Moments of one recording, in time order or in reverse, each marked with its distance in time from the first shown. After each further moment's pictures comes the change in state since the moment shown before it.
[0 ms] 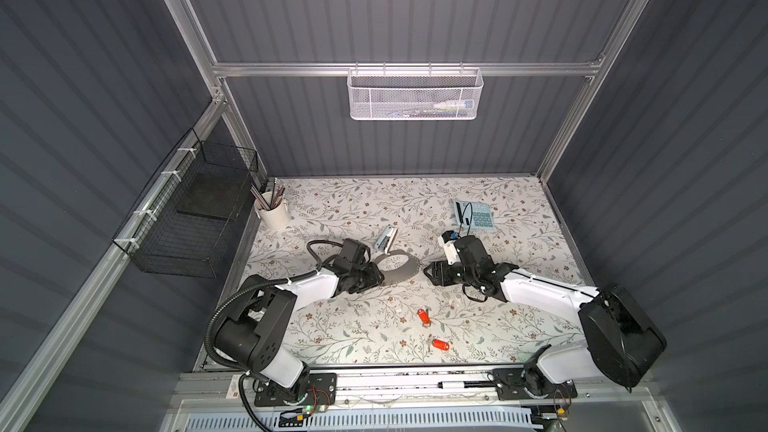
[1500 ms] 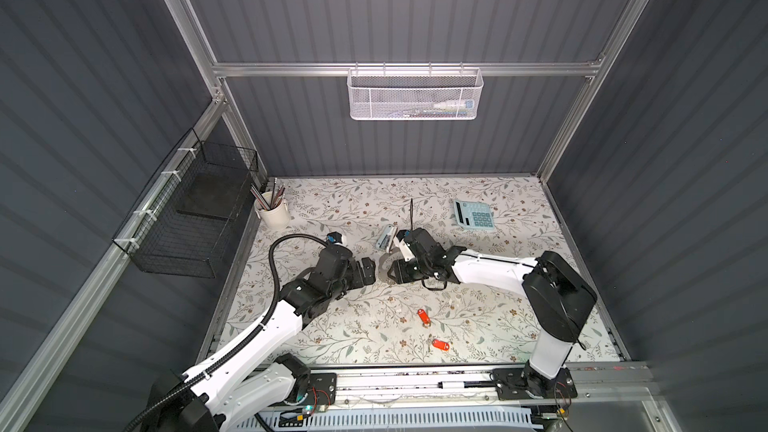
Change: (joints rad) left arm -0.078 -0.592 -0.018 -0.327 -0.371 0.080; right arm 0.221 0.387 0.429 -0.156 -0.034 0.109
